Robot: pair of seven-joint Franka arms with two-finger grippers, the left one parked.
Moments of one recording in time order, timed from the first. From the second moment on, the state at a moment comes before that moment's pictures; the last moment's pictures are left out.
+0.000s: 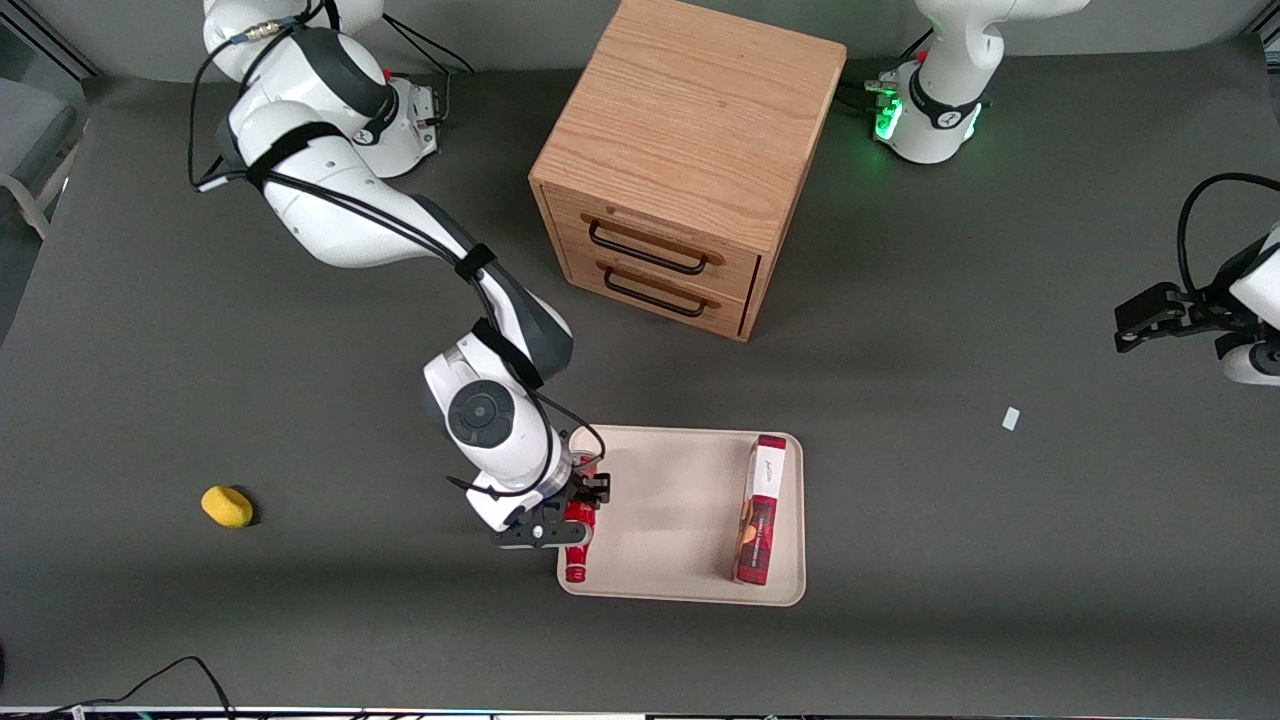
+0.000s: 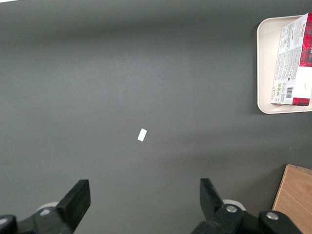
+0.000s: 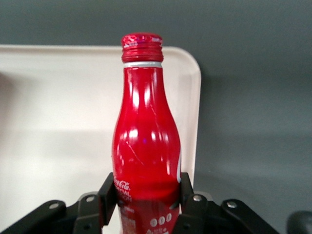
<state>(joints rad) 0.28 1.08 0.40 -1.02 -0.36 2.20 0.66</state>
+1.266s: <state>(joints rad) 0.33 1.12 0.33 -1.00 -0.36 2.27 0.70</state>
